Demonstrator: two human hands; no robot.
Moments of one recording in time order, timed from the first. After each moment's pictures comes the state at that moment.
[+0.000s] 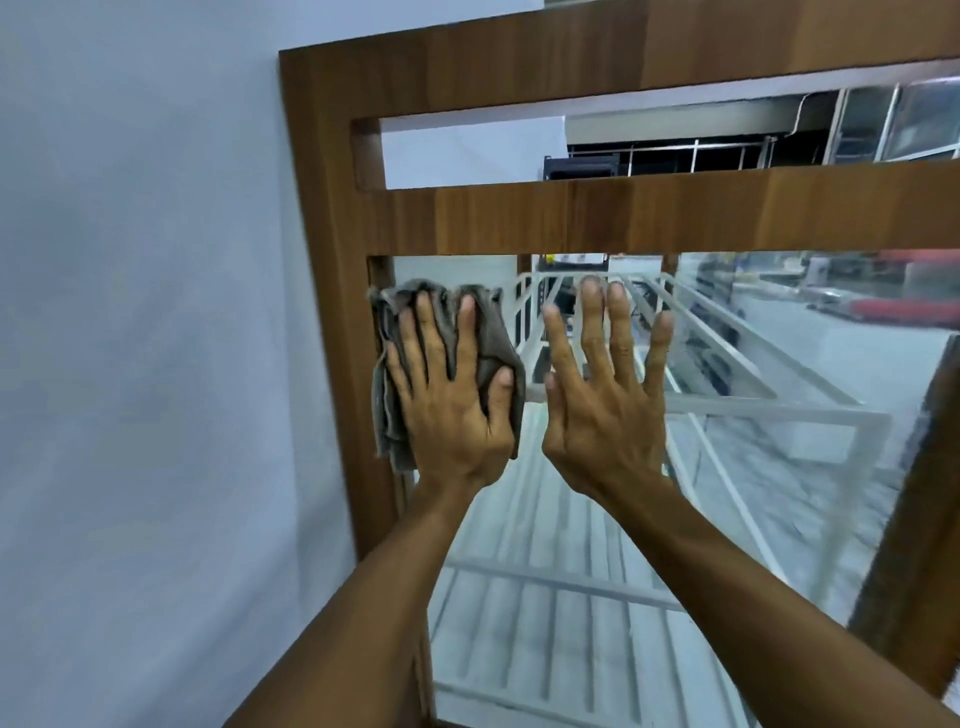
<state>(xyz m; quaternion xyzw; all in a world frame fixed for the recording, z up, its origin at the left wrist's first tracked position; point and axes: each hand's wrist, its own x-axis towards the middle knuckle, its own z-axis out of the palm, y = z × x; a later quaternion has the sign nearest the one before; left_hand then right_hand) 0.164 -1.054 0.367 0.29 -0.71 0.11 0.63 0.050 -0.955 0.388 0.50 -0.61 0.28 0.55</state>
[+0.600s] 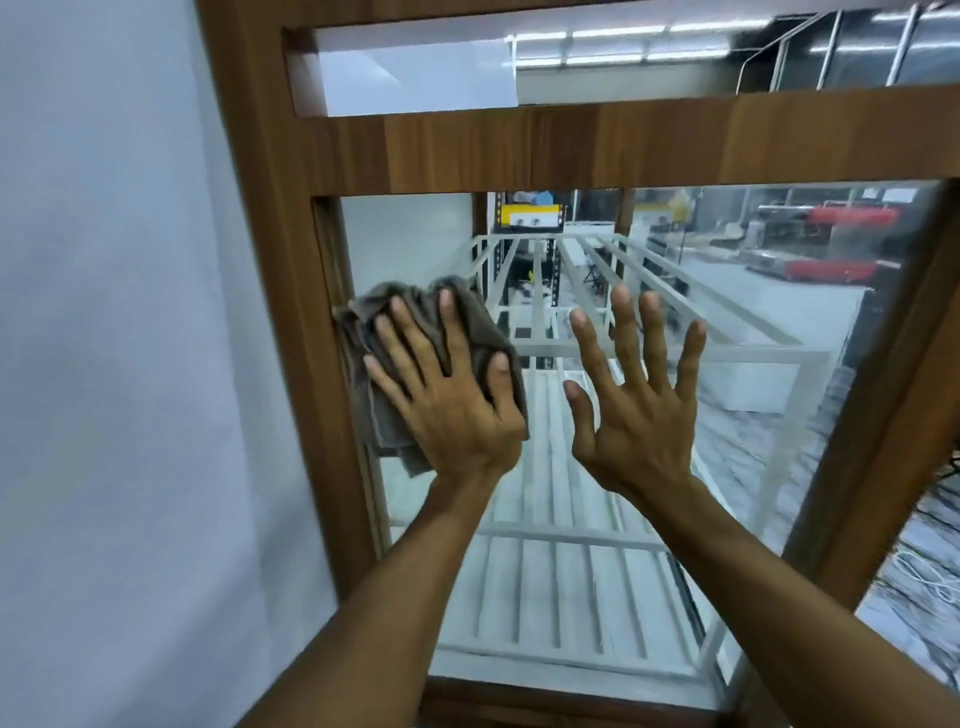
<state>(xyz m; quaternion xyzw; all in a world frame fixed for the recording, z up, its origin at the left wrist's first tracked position) 0.130 -1.022 0.335 0.36 -0.67 0.06 0.65 0.004 -0.916 0.337 0.48 -0.62 0.27 0.56</state>
